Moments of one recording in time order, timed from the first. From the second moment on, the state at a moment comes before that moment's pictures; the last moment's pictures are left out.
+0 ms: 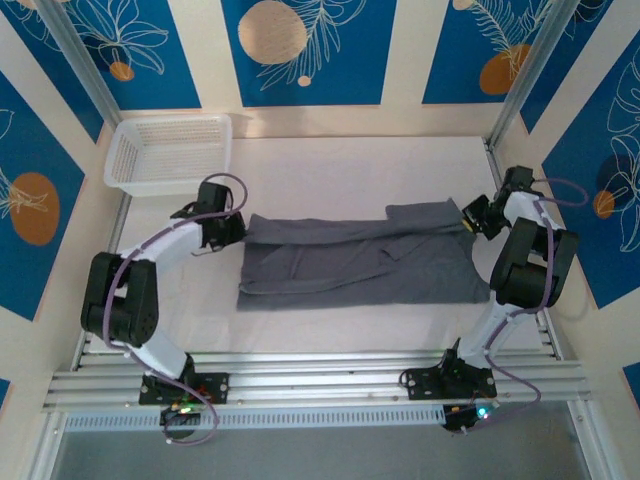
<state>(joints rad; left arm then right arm) -0.22 1.63 0.99 -0.40 0.08 -0.55 -0.39 1.85 1.26 -0.65 -0.31 0.57</state>
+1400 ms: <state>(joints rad) -0.35 1.35 0.87 -0.28 0.16 -0.41 -0.19 2.32 1.94 -0.96 -0.07 0.38</state>
